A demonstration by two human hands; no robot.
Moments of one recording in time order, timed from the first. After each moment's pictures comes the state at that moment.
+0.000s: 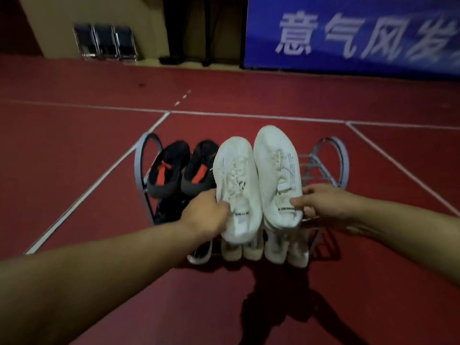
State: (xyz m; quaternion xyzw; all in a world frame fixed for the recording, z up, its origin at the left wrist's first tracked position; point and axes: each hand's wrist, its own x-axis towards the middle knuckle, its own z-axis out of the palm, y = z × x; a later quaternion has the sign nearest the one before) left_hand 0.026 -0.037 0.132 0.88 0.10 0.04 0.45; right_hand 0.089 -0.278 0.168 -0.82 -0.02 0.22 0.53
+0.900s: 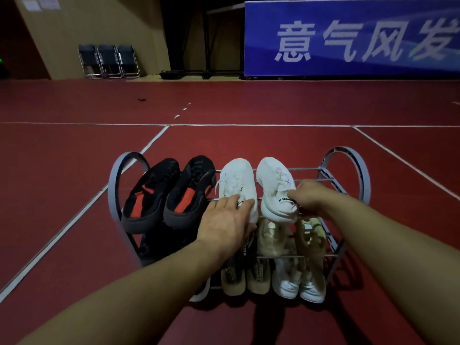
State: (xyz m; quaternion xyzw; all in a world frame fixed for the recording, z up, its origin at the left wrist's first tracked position) left_hand 0.140 -0.064 0.087 0.99 -0.07 0.14 -0.01; right_hand 0.238 -0.256 0.126 -0.90 0.04 0.15 0.42
